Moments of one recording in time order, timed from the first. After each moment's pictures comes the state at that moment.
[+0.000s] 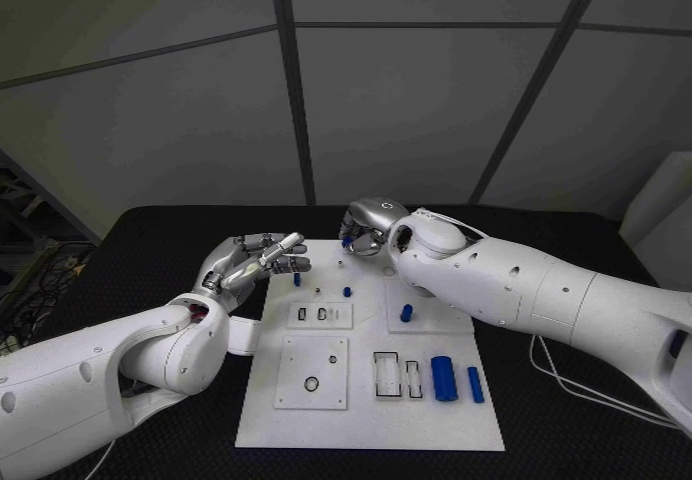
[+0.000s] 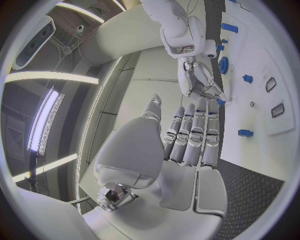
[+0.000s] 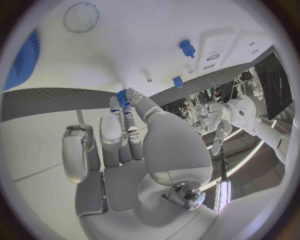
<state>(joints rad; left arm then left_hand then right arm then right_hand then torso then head) 1.12 -0.93 0.05 1.67 -0.05 -0.40 0.48 1.38 0.06 -0.15 0.08 0.19 0.88 0.21 0.18 0.08 0.95 0.17 0.24 0.07 1.07 0.13 0.17 0.10 0.19 0.80 0.24 0.38 0.15 1.31 -0.35 0.03 1.03 -1.63 -0.30 -0.14 1.27 0.03 0.30 -0.28 0.25 1.13 0.12 0.07 0.10 1.25 0.06 0.06 0.10 1.47 -0.02 1.18 0.95 0.04 1.47 0.10 1.53 1.31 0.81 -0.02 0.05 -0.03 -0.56</state>
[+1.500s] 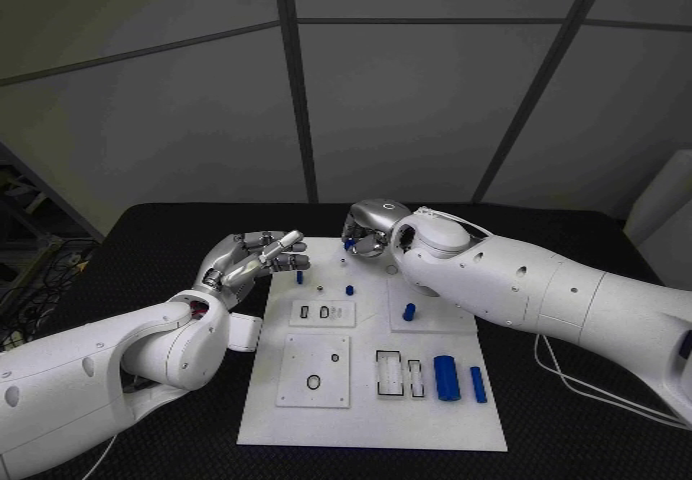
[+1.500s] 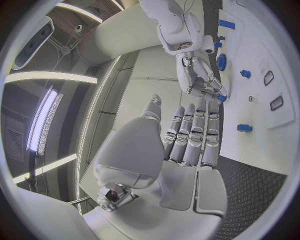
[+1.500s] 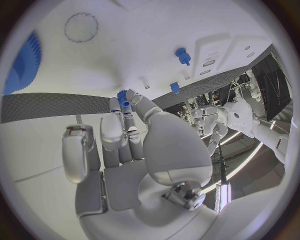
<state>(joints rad) 1.12 -0.93 0.05 1.66 -0.05 -0.40 0.48 1.38 0.06 -0.15 0.08 0.19 0.88 0.21 0.17 0.07 0.95 0.17 0.24 0.07 1.07 0.13 0.17 0.10 0.19 0.80 0.25 0.38 0.15 1.31 -0.36 0.03 1.06 -1.65 -0.25 -0.14 1.26 0.02 0.30 -0.28 0.25 1.12 0.13 0.06 0.10 1.23 0.07 0.06 0.10 1.47 -0.02 1.18 0.93 0.04 1.47 0.10 1.53 1.31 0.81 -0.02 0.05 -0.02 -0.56</state>
